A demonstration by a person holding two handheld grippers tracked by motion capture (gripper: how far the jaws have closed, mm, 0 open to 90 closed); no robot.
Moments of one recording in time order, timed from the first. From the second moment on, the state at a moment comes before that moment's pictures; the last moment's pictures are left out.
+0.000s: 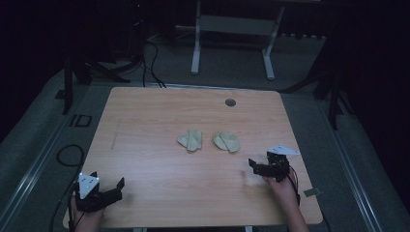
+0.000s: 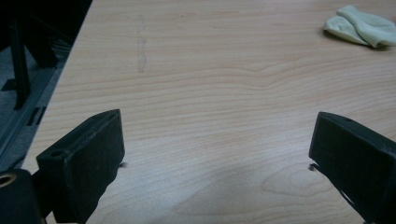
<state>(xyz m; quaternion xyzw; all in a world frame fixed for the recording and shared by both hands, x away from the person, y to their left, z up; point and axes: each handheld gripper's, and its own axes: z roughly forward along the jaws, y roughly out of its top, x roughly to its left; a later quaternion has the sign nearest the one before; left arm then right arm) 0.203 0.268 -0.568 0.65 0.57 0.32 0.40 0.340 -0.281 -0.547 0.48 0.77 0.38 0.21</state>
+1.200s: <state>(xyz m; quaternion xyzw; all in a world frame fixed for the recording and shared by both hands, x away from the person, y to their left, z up) 0.204 0.266 -0.571 0.67 0.57 0.27 0.40 0.428 -0.165 -0.547 0.45 0.80 0.35 0.18</state>
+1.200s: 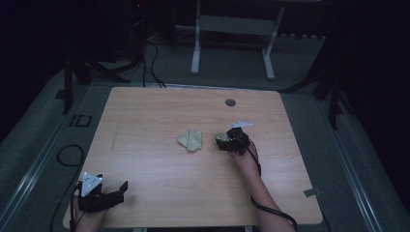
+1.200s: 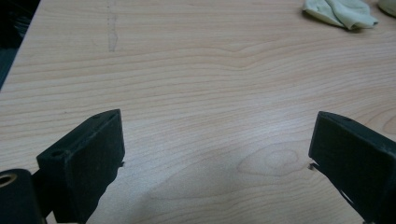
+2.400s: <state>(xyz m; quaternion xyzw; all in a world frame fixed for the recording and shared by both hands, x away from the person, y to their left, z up) 0.207 0.263 -0.573 0.68 0.56 0.27 0.39 0.396 -0.158 -0.528 0.43 0.81 0.32 0.24</state>
